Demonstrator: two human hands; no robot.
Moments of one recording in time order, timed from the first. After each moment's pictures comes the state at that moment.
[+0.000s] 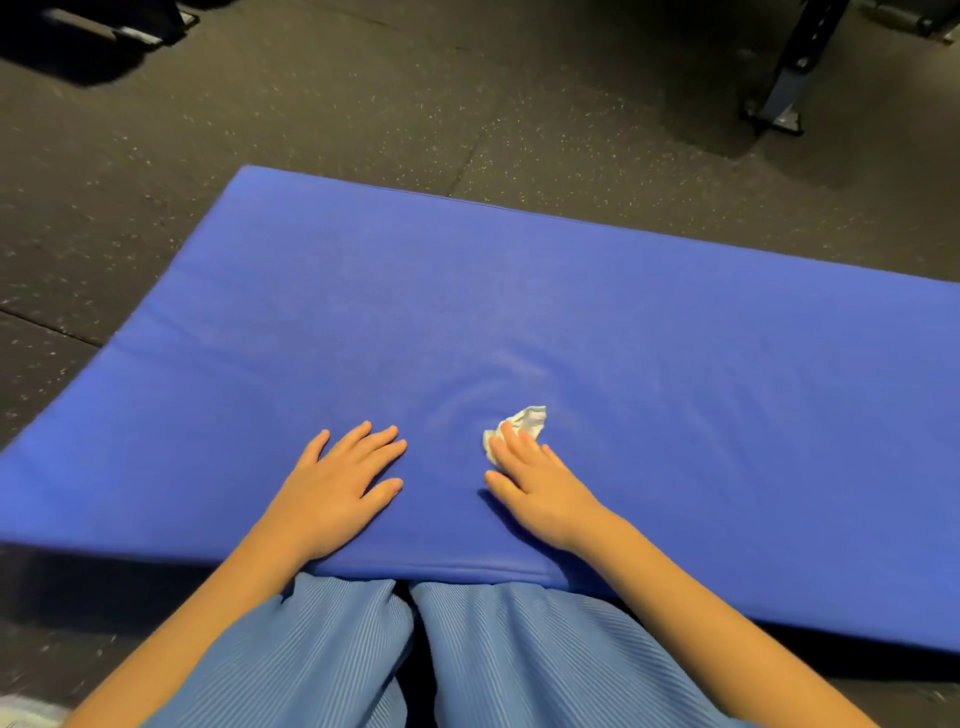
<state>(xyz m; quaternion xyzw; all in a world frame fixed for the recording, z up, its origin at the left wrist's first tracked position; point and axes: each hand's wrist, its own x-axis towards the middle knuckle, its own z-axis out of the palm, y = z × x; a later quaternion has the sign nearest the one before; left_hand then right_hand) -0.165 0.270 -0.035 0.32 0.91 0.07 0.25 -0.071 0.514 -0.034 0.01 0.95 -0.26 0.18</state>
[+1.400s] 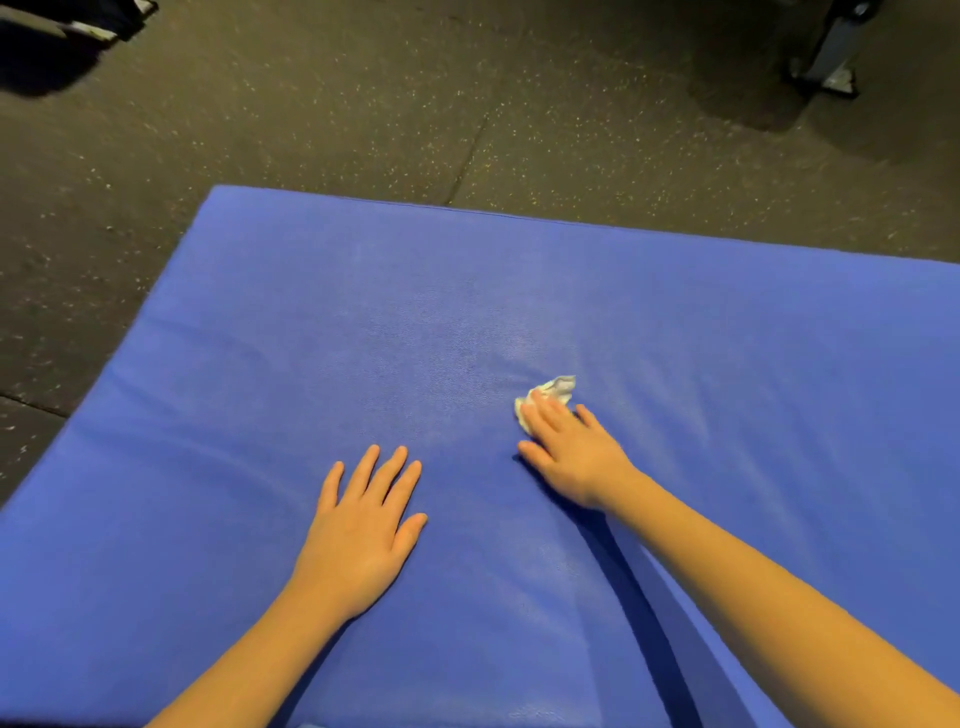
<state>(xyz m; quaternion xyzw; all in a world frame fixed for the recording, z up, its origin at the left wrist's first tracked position) -0.209 0.304 -0.079 0.33 0.93 -0.02 0.15 -0.178 0.586 -0.079 0.03 0.97 -0.15 0.21</state>
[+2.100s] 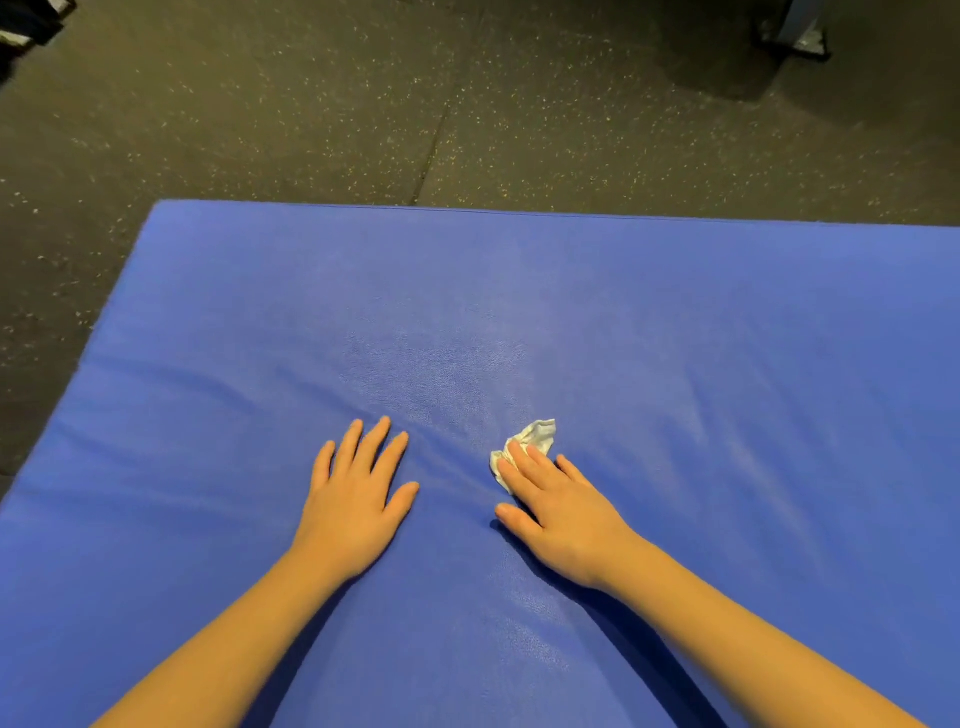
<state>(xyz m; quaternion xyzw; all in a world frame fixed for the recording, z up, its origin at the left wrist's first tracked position) -0.265 0.335 -0.091 0.32 0.93 0.07 0.17 -0.146 0.556 -0.055 0.04 0.94 -0.23 0.25</state>
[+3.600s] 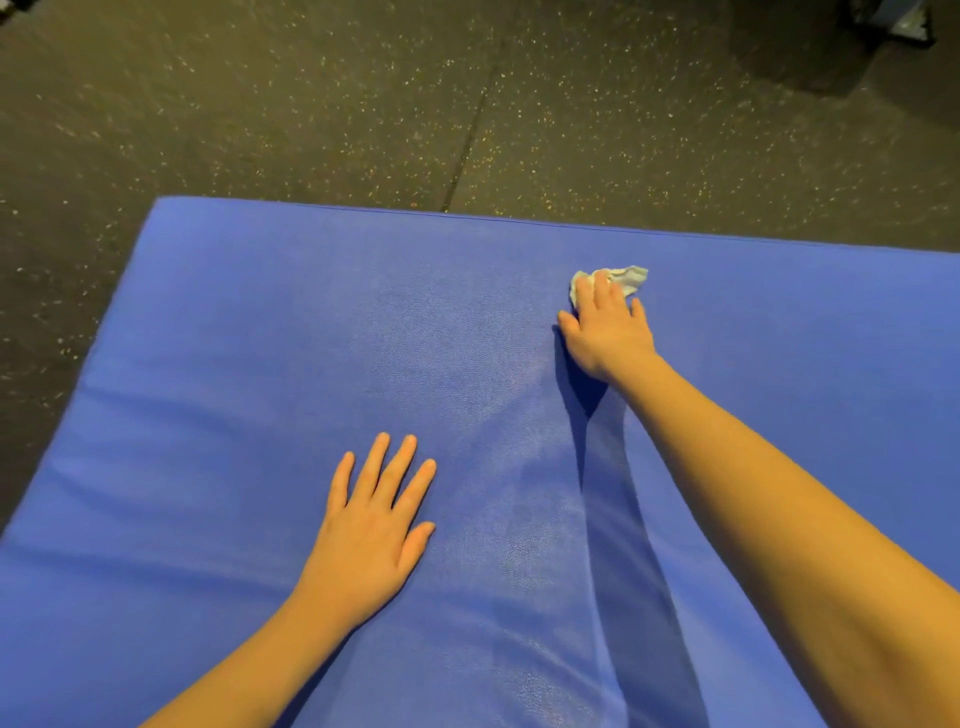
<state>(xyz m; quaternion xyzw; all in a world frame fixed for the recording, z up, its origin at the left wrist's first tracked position) -0.316 0.342 -0.120 0.40 0.90 0.00 0.16 -0.371 0.680 -0.104 0.25 0.95 -0.09 0.16</state>
